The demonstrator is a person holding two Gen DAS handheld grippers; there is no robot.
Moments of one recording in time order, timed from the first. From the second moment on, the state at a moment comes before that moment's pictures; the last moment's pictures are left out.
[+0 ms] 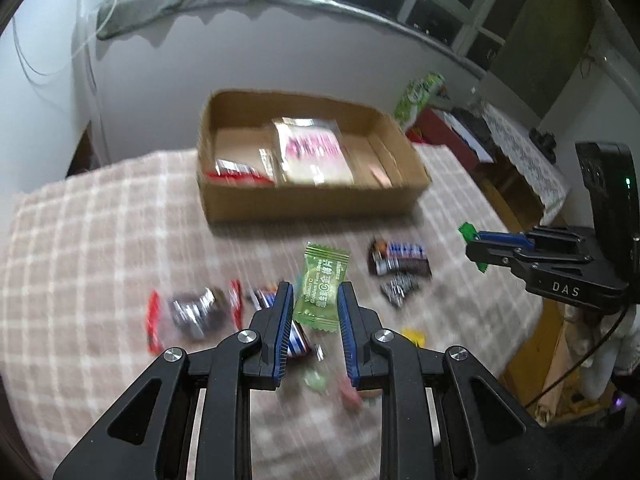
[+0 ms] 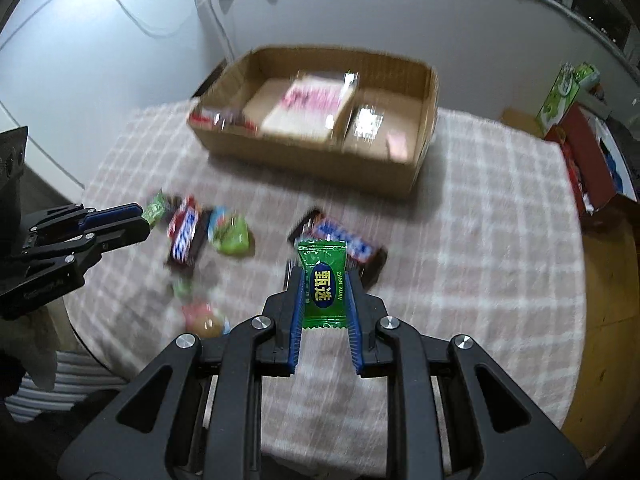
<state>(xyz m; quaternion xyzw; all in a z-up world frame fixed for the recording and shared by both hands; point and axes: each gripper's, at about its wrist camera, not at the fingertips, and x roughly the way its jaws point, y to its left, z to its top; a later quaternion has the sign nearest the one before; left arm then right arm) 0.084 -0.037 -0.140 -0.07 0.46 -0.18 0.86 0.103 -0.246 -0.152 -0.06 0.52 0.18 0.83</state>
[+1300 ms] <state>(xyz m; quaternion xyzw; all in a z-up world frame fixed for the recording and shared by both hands) 0.222 -0.042 -0.151 -0.06 0.48 -0.14 0.86 0.245 -0.233 -0.165 -0.07 0.52 0.15 0.84</state>
